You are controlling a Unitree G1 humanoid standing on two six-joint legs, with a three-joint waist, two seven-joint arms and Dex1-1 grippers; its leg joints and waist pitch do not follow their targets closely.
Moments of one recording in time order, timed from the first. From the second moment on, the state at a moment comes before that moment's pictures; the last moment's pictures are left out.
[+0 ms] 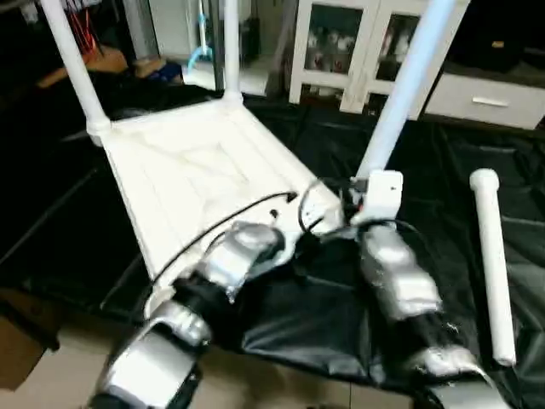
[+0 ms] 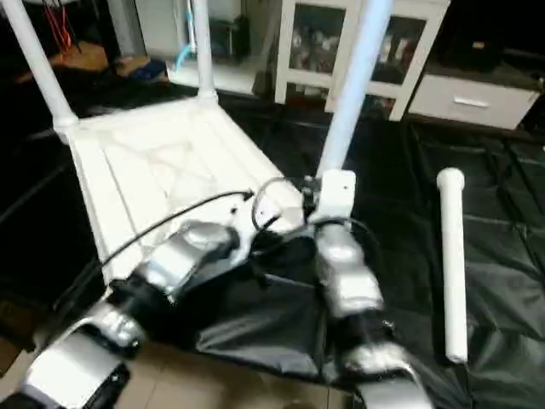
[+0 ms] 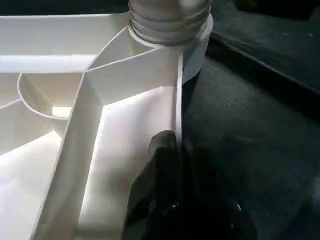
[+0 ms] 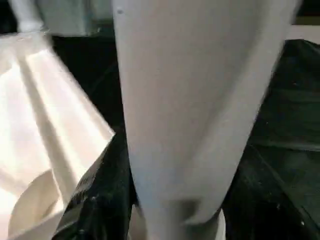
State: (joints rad) left arm -0.75 0.04 -0.38 0.71 0.04 0.38 -0.56; right arm -0.55 -0.02 -0.02 0.62 0.18 0.05 -0.17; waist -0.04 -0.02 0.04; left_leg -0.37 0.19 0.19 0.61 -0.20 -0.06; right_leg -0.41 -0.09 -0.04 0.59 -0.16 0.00
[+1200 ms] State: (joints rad) left arm -0.52 0.47 -0.44 0.31 -0.08 0.28 -1.23; right arm -0.23 -0.62 0.14 0.08 0.43 0.26 1.06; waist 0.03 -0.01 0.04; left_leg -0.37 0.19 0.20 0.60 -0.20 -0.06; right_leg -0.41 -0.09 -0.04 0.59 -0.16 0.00
